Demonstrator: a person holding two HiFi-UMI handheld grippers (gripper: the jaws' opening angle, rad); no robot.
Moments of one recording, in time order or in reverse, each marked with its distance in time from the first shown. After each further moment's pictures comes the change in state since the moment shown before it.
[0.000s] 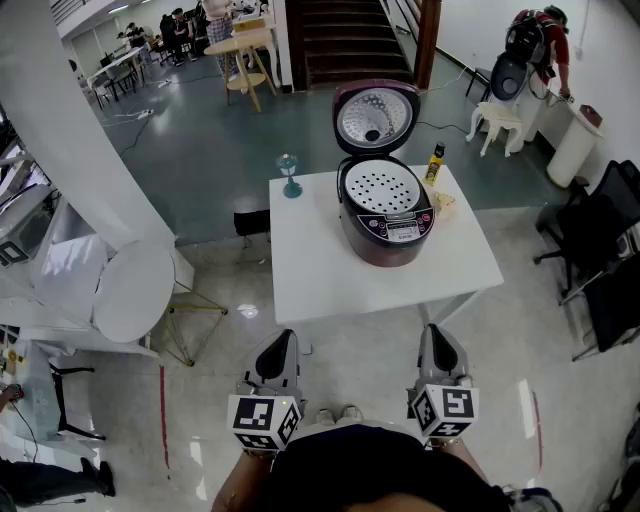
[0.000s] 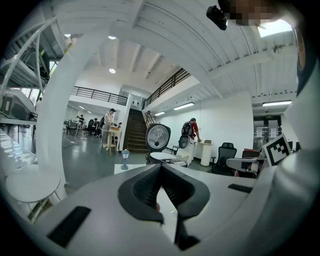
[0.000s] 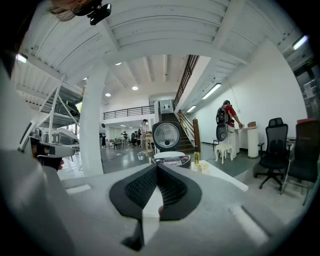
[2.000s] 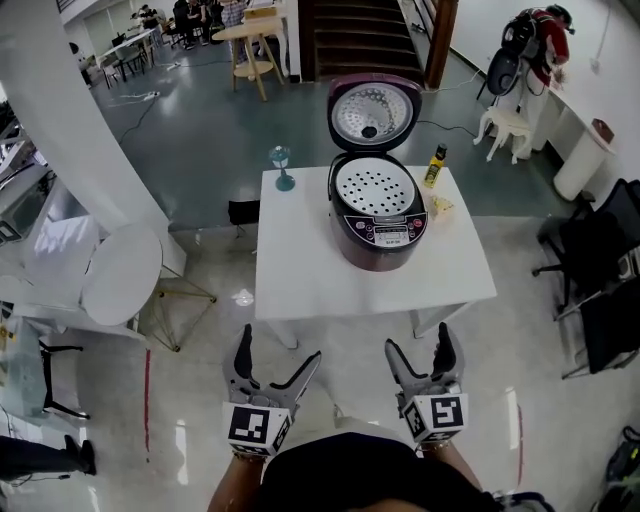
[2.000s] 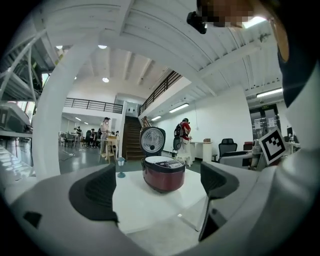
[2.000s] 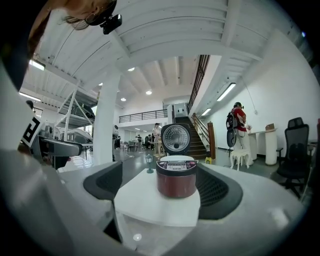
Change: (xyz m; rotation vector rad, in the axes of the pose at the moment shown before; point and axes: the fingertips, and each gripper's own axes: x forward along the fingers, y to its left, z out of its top) left arm 0.025 -0.040 -0.007 0.114 -0.072 0.008; right arm 0.023 -0.025 -0.003 -0.056 -0.056 0.179
